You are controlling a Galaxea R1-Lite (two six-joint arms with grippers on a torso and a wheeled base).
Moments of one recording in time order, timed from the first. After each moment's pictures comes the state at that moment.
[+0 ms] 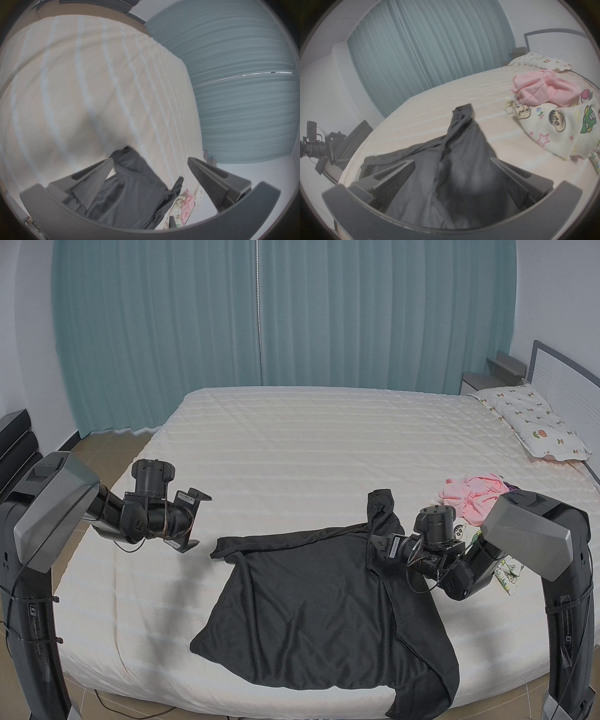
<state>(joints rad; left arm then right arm) -0.11 2.28 -1.27 -0.35 -0.19 -1.28 0.34 2.47 -1.13 -0.87 -0.12 0.40</state>
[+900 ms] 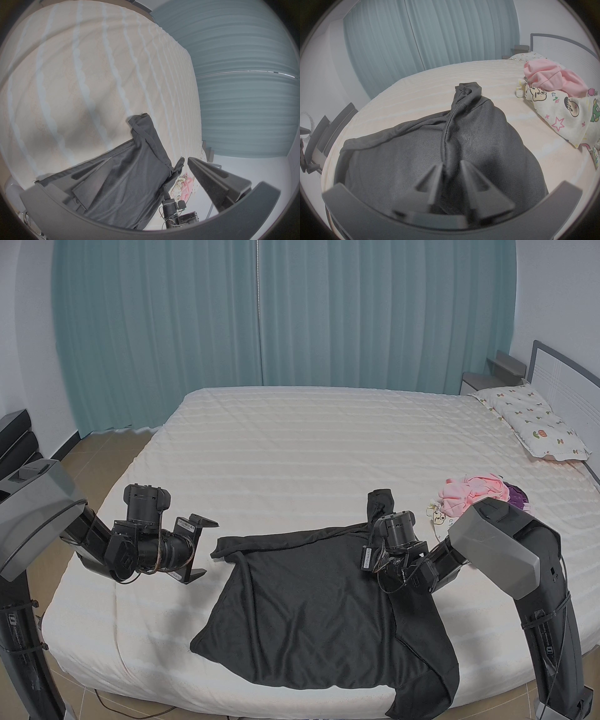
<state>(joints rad) -0.17 2.14 -0.96 -0.54 -0.24 -1.35 0.42 2.60 -1.41 -0.57 -0.26 0.40</state>
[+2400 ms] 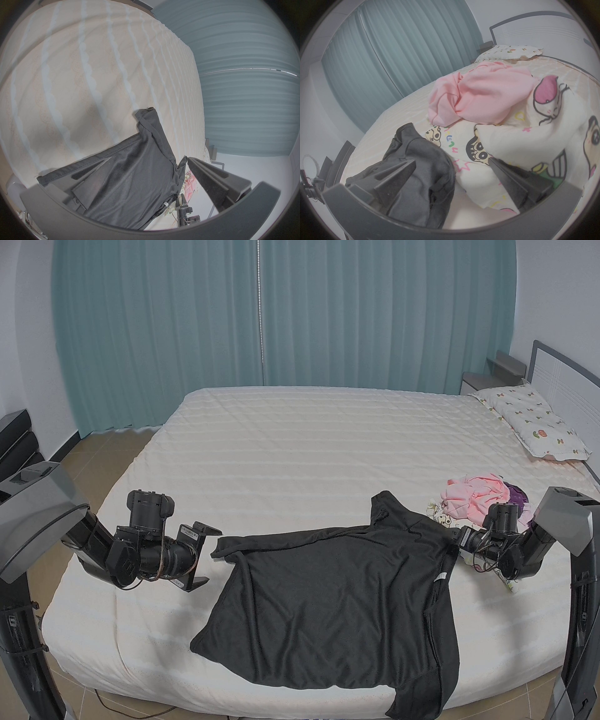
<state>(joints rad) -0.19 2.14 -0.92 -0.54 -0.24 -1.35 -0.06 2.46 -1.07 -0.90 0.08 0.41</state>
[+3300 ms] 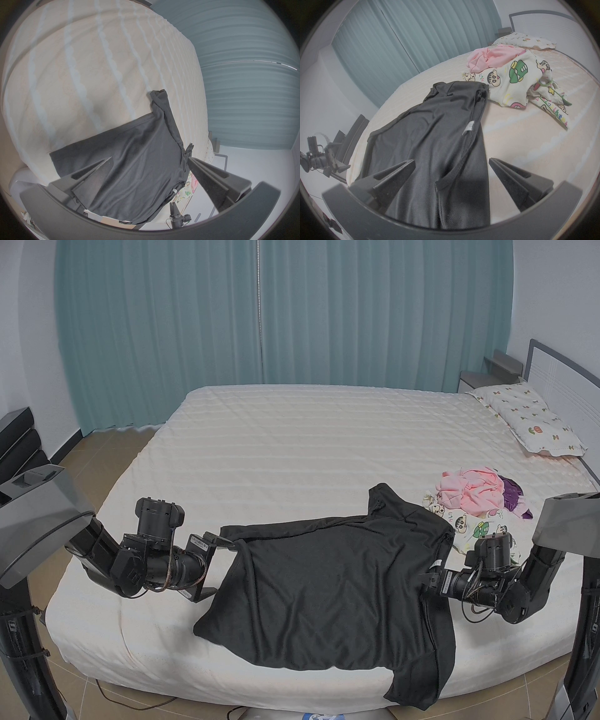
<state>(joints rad) -0.24 2.13 -0.87 -0.54 -0.24 -1.35 0.17 2.28 -0.61 -1.04 0.04 0.40</state>
